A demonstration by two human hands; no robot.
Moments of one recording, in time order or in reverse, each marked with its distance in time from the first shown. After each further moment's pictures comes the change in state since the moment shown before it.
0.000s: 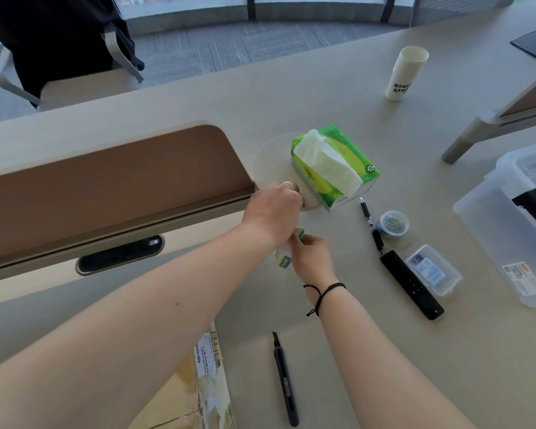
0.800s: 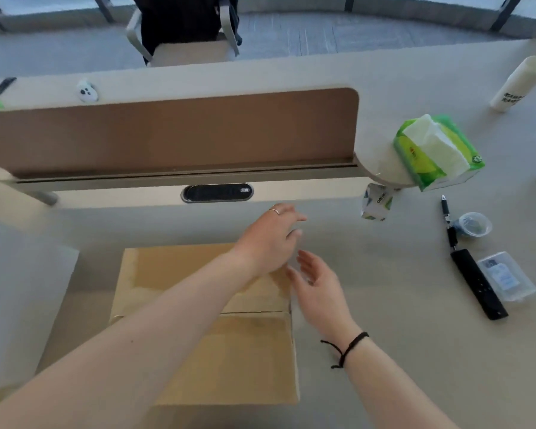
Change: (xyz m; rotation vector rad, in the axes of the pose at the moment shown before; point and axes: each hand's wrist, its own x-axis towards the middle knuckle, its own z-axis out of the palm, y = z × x) left_hand -0.218 -0.082 -0.009 -0.563 -0.030 -0.307; right_hand -0.179 0.041 0.065 -0.250 -0.399 -0.137
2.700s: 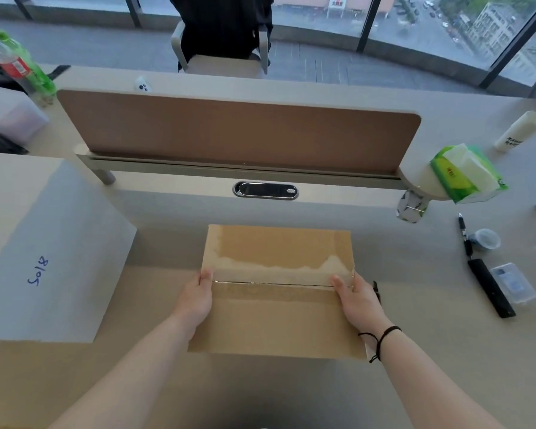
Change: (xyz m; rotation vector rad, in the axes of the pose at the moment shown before) left_hand -0.220 -0.190 -0.033 -0.757 0.302 -0.794; right_hand -0.046 0.020 0.059 -0.077 0.069 0.129
